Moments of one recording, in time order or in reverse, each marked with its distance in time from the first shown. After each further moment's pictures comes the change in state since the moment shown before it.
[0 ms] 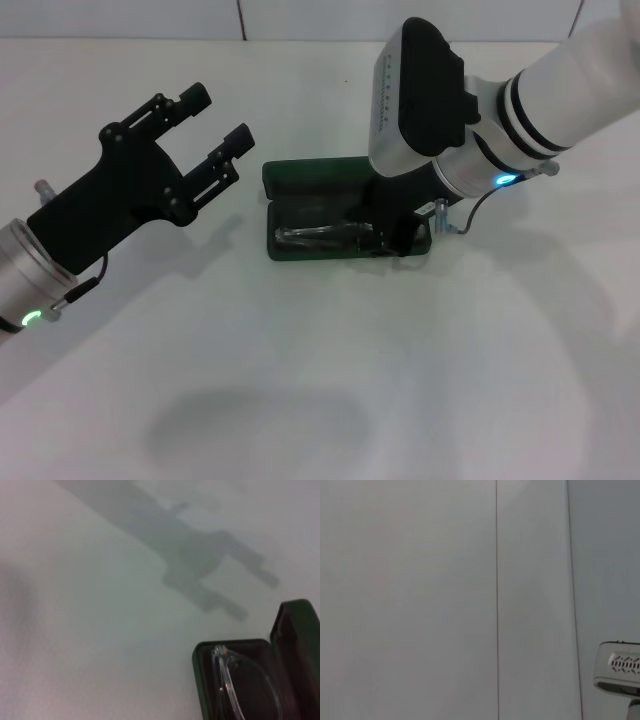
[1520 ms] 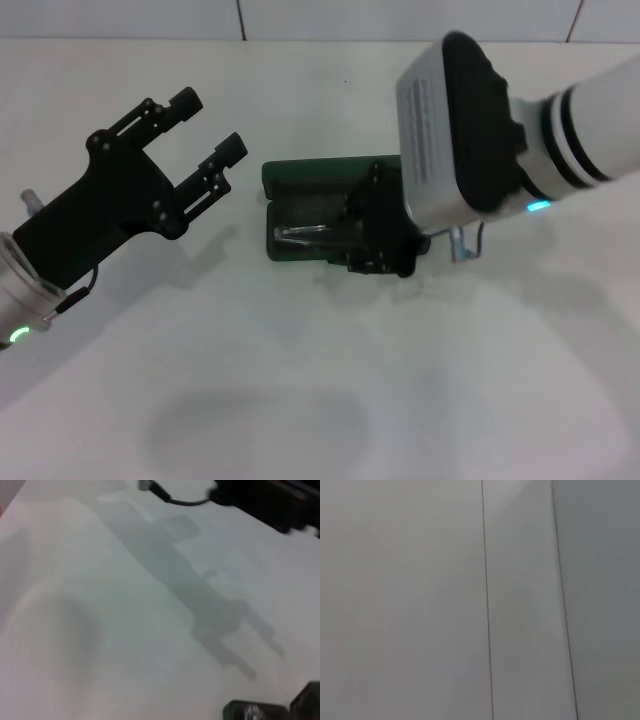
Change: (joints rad) left arm 0.026 0.003 0.000 0.000 -0.003 0.061 0.048; right arm -0.253 -0.005 -0.028 -0.451 -0.022 -0.098 -0.049
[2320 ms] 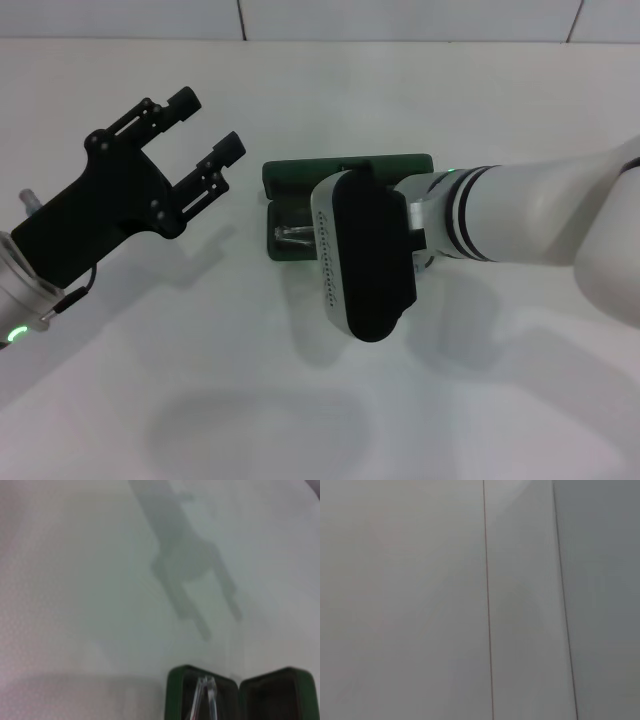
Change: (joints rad) left arm 0.000 0.002 -0.001 0.000 0.000 0.000 -0.011; right arm -0.014 0.005 -0.474 0.005 -0.619 0.475 0.408
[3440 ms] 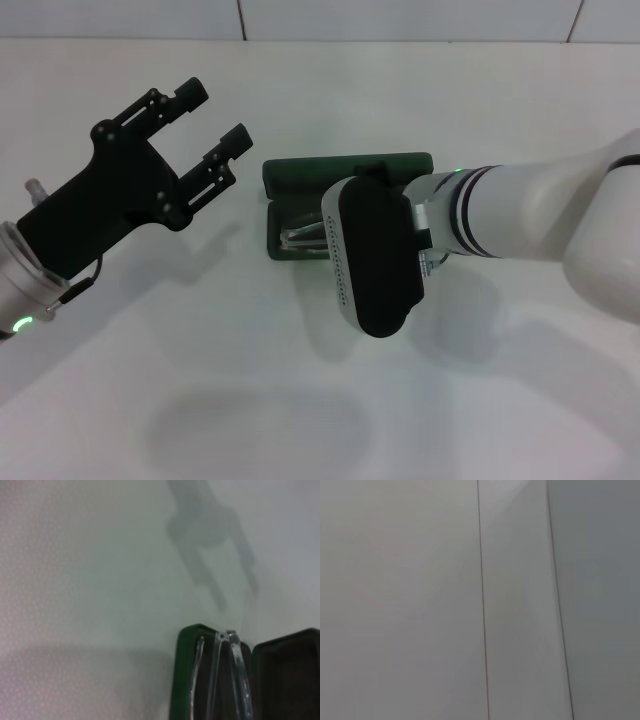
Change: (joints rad) left arm -0.019 -0.001 0.001 0.002 0.000 0.003 0.000; right arm 0.037 0.000 -0.009 0.081 -0.033 0.002 0.009
